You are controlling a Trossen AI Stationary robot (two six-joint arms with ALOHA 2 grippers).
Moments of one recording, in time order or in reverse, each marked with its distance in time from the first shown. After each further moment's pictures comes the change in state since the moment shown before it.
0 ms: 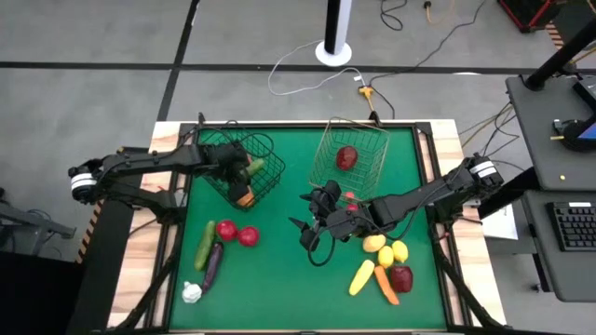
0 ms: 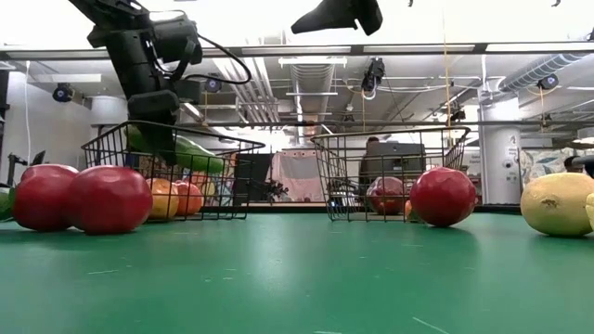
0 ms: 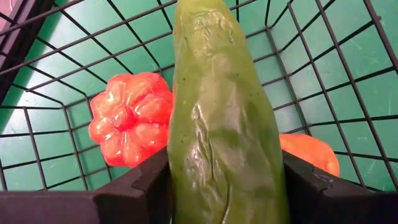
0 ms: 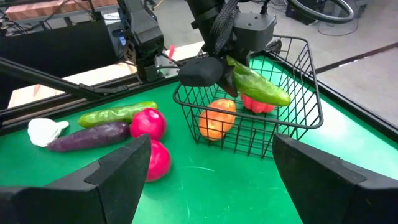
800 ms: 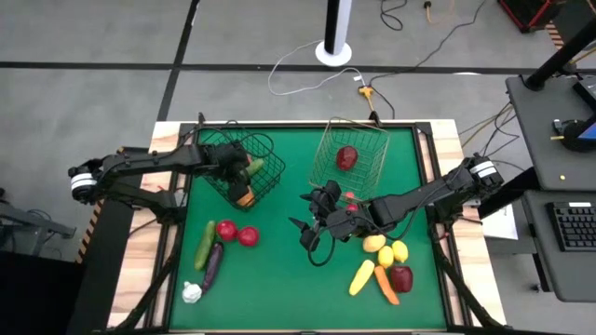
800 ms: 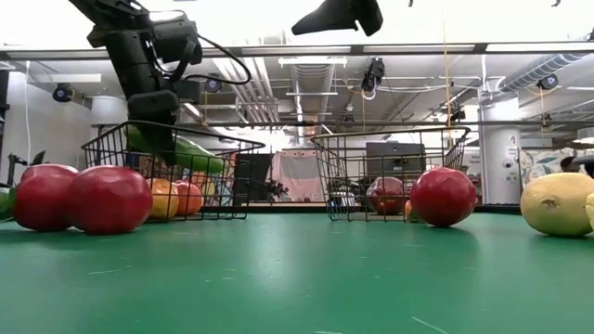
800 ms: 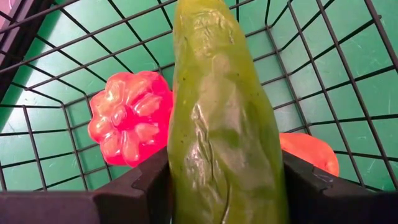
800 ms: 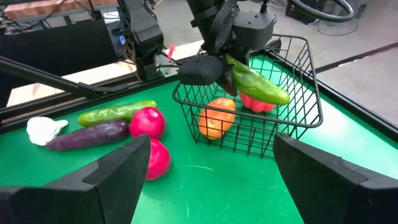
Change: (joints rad) left arm 0.000 0.000 0.000 -0.003 0.002 -0.002; right arm 0.000 0.000 -0.003 0.000 0.000 0.000
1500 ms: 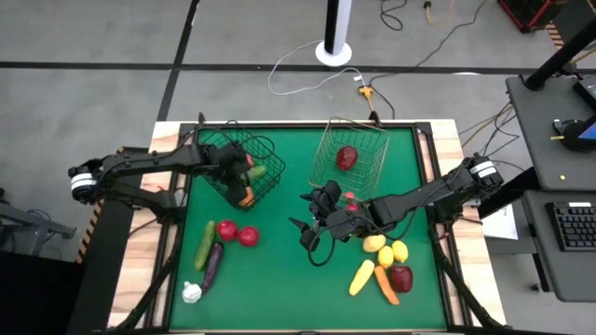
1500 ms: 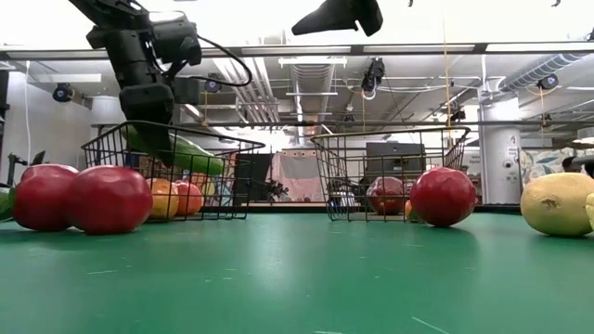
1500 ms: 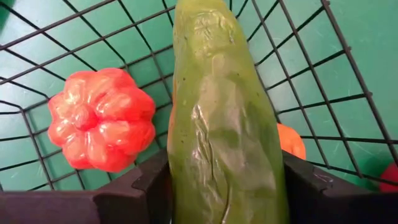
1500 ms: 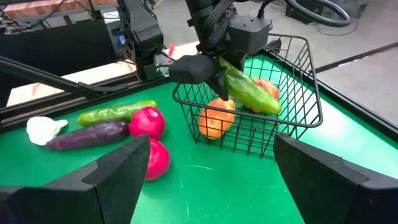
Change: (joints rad) left arm 0.000 -0.001 0.000 -0.015 0.106 0.032; right arm 0.000 0.000 -0.001 0.000 0.000 0.000
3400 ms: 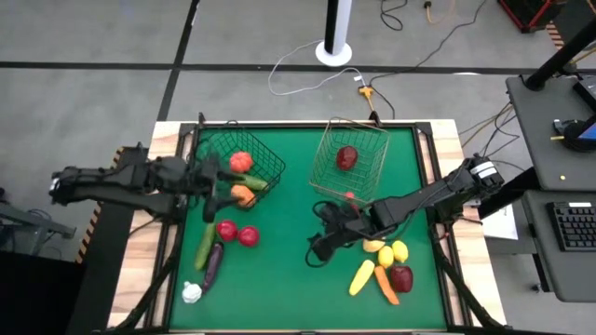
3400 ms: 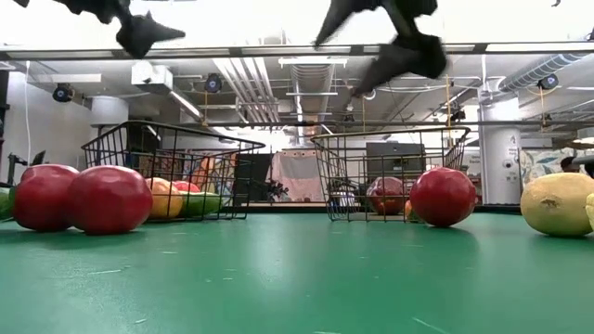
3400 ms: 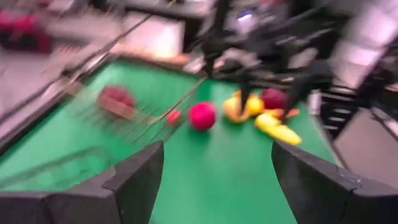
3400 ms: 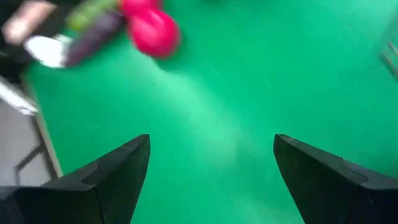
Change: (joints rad) left arm -0.412 -0.571 -0.134 0.458 -0.009 -0.149; right arm 0.021 0.000 0.000 -0.442 -0.351 0.648
